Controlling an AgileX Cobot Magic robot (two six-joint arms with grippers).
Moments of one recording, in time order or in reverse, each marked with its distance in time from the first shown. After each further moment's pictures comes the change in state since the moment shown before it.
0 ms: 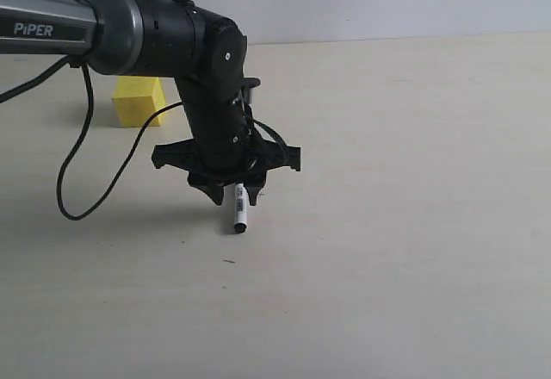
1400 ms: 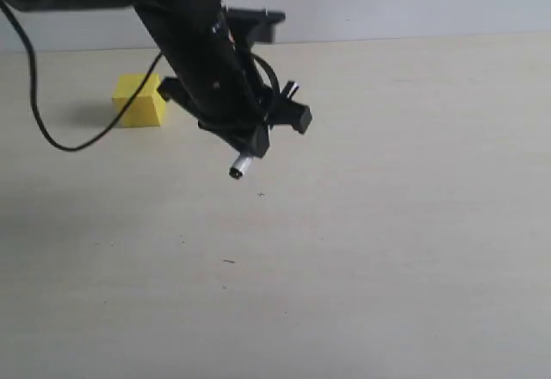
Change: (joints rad) left arm -0.002 -0.196 -0.002 -0.115 0.012 0.454; right arm 0.000 0.000 0.000 0.000 0.000 0.000
